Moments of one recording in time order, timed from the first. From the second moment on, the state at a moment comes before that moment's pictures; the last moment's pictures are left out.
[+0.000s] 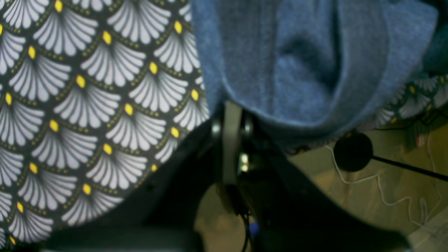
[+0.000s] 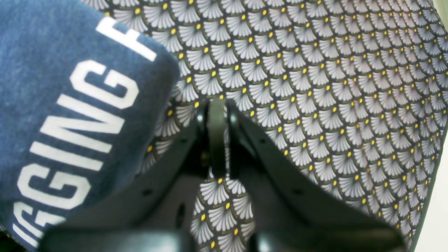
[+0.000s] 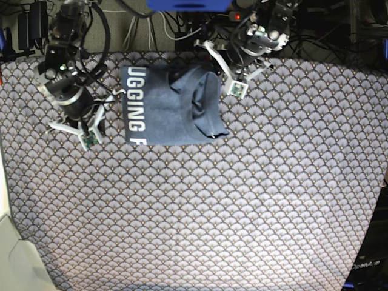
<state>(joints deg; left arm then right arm) 24.9 -8.7 18.0 105.0 -11.7 -0.1 43.2 -13.1 0.4 16.9 111.6 -8.4 40.1 -40.9</state>
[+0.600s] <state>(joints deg) 16.4 -0.5 12.7 98.2 -12.5 -0.6 44.3 -8.3 0.7 14.2 100.3 -8.4 40.1 -40.8</state>
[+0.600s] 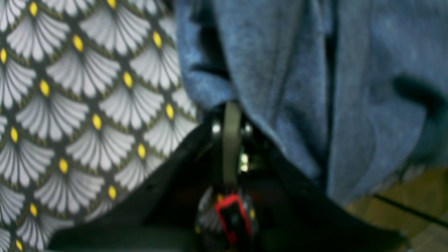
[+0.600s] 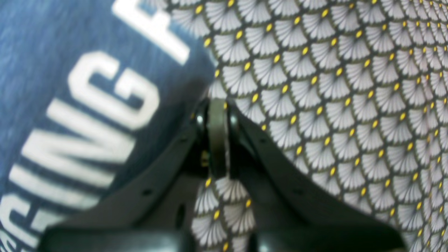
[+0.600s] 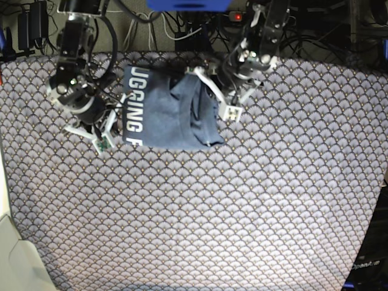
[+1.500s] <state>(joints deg) 7.1 4.1 -3.3 98.4 -11.6 0.0 48.0 -14.9 1.4 9.6 100.2 -8.4 40.1 -41.1</state>
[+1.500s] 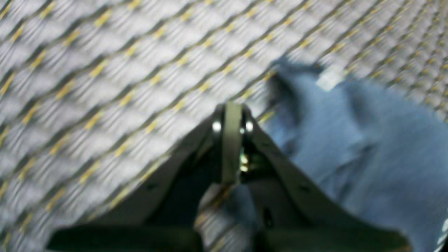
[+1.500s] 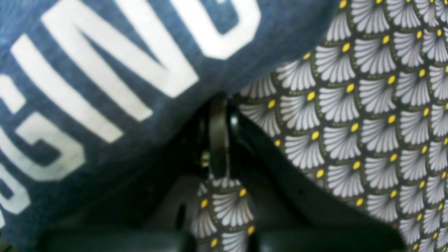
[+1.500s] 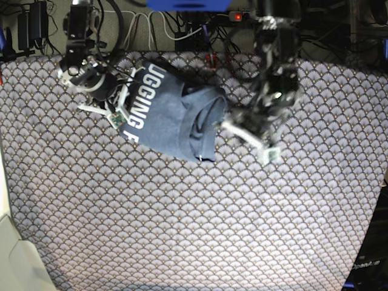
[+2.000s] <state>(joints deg) 18.7 3.0 -2.8 103.5 -11.5 0.0 51.5 -1.9 4.8 9.3 94.4 -8.1 39.9 -40.8</state>
